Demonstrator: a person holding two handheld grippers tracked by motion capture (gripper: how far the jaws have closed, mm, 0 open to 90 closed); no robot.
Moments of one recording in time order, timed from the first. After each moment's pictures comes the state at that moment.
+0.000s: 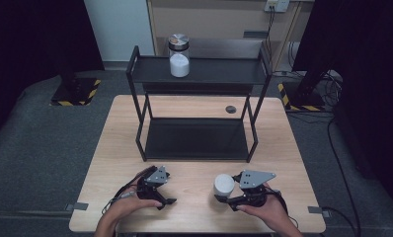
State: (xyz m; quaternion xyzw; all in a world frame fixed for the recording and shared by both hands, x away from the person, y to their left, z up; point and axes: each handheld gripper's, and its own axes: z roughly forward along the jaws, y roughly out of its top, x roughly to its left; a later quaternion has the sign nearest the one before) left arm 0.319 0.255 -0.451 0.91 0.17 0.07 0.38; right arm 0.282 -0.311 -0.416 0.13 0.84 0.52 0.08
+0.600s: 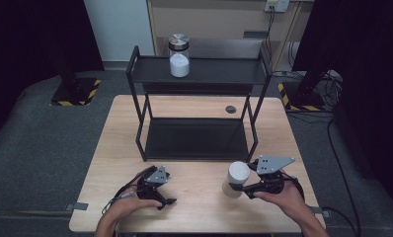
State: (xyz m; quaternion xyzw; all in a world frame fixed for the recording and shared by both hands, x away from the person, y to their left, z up) left arm 0.319 0.255 -0.451 0.91 0.17 0.07 0.38; right arm 0.305 -0.347 -0.374 0.13 0.84 0.52 0.08
